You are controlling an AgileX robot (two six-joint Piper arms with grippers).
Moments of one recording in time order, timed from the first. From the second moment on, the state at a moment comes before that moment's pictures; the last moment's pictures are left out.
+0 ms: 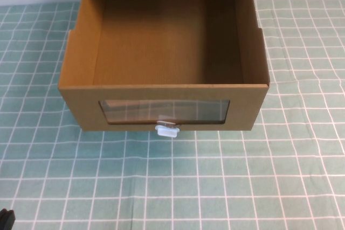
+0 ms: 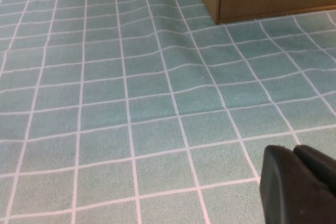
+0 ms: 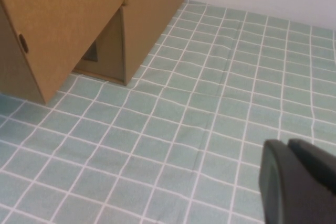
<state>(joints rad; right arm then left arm) 1.38 0.16 -0.48 -1.12 1.25 1.02 -0.17 -0.01 0.03 -0.07 0.39 0.12</state>
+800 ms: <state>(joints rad) 0.17 0.12 -0.48 -0.97 0.27 1.15 -0.17 -0.01 0.03 -0.07 0.39 0.12</state>
